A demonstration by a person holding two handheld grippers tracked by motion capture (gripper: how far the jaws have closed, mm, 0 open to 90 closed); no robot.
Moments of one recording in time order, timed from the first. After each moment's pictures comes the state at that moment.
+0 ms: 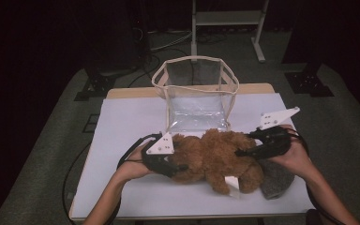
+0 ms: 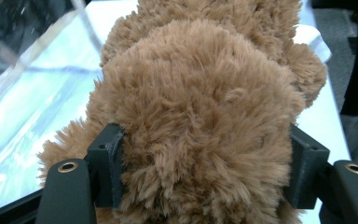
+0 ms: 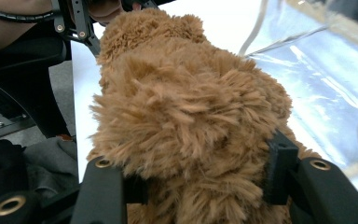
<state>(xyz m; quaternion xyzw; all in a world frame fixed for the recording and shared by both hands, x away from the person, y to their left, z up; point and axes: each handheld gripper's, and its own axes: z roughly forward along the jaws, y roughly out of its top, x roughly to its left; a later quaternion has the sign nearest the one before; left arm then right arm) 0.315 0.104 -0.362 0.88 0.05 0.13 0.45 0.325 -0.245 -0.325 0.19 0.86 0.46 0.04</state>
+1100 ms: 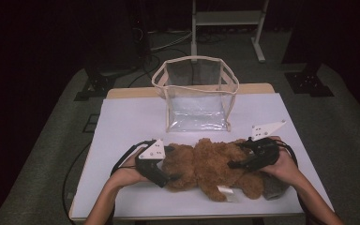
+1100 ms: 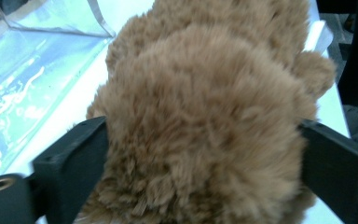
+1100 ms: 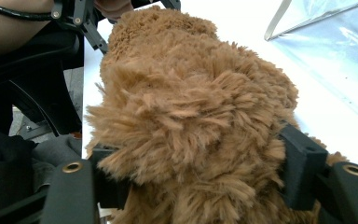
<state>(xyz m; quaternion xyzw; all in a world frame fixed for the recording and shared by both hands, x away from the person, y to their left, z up) 0.315 0.134 -0.398 0.88 0.09 0.10 0.45 0.330 -0.233 -0.379 0.19 0.86 0.48 -0.01</state>
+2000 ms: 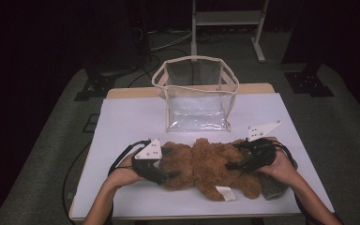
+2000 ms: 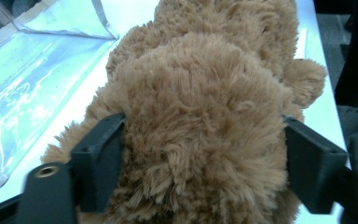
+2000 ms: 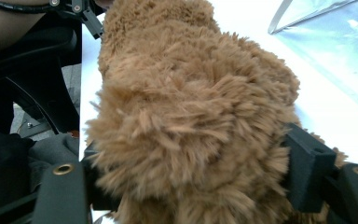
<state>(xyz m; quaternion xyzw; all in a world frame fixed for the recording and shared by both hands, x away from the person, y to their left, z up) 0.311 0.142 -0.390 0.88 0.09 0.10 0.46 0.332 -0.227 -0.384 0.19 0.86 0.48 -0.02</state>
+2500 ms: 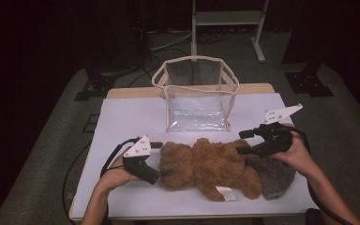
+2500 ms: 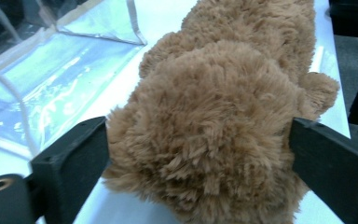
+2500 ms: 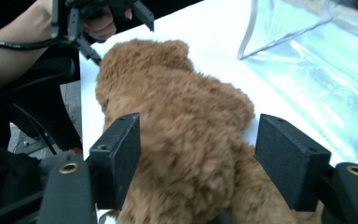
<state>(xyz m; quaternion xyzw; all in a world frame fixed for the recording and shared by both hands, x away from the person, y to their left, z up) 0.309 0.165 -0.382 0.86 0.14 0.13 0.47 0.346 -0.258 -0.339 0.22 0.84 0.49 -0.01</state>
